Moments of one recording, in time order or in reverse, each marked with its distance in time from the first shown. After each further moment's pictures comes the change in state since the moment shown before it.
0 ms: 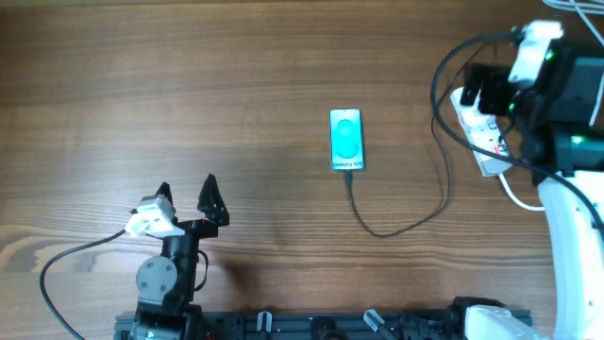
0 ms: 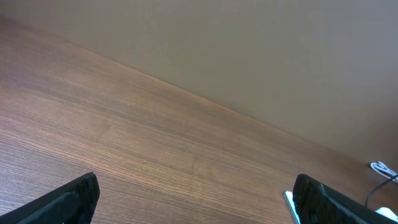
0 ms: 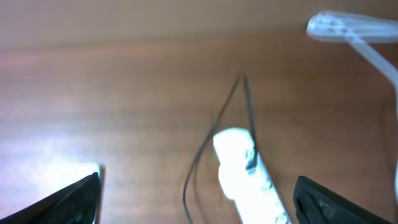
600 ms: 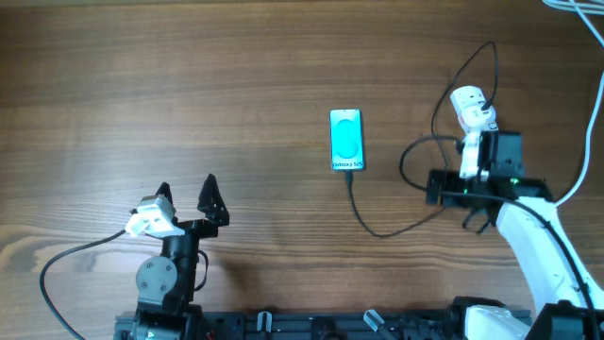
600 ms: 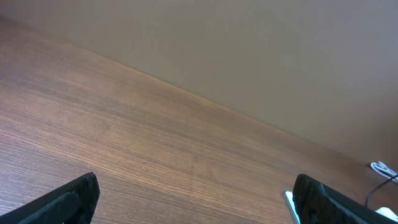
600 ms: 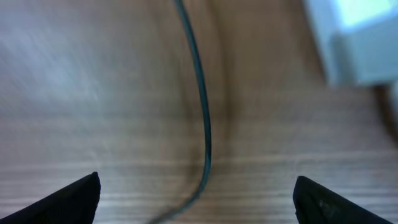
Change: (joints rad) left arm 0.000 0.000 0.000 0.000 0.000 0.000; right arm 0.000 0.000 -0.564 0.008 0.000 0.000
